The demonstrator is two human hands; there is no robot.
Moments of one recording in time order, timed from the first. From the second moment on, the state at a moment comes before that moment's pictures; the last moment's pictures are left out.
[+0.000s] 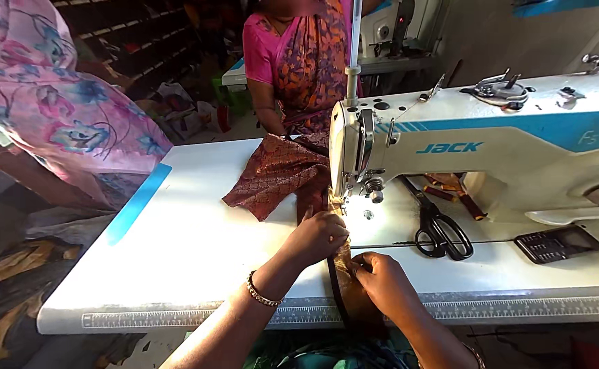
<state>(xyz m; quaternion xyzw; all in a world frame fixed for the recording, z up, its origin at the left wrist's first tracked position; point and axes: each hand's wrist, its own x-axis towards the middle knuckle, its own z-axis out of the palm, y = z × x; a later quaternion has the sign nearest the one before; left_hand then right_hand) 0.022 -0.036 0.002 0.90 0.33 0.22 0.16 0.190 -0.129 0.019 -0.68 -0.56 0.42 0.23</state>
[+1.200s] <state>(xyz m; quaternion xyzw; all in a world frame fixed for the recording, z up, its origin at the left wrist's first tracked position) 0.005 -0.030 0.009 0.91 0.33 0.14 0.20 0.193 -0.111 0.027 -0.66 -0.58 0.44 0.16</state>
